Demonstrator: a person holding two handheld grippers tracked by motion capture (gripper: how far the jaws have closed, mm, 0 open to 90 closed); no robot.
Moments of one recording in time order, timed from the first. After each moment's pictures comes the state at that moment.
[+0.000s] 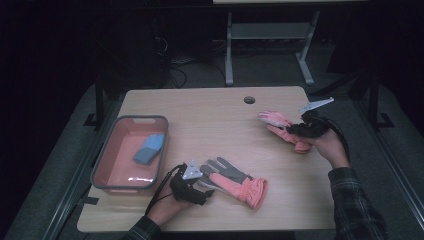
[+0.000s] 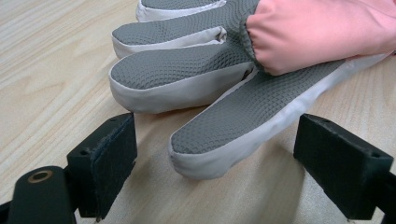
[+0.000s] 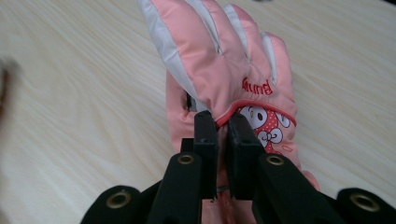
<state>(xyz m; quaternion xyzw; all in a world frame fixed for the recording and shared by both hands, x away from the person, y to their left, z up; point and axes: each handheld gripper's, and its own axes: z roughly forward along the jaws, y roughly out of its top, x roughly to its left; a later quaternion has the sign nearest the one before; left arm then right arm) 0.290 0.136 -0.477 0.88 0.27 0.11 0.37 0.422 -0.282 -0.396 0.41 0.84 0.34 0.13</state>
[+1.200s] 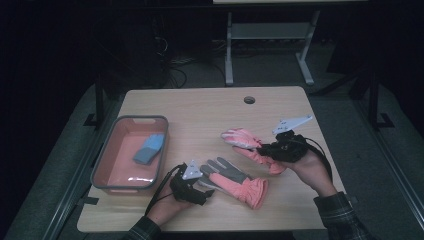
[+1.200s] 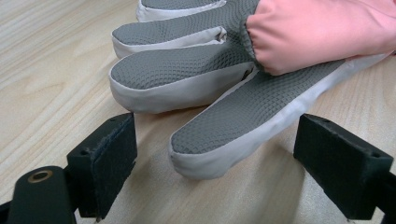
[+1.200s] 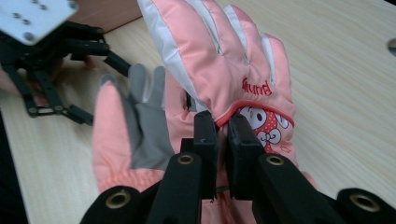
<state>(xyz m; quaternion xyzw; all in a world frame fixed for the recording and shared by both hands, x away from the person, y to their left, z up) 0.290 0.137 -0.477 0.88 0.27 0.11 0.37 0.327 -0.184 -0.354 0.31 0.86 0.38 0.09</state>
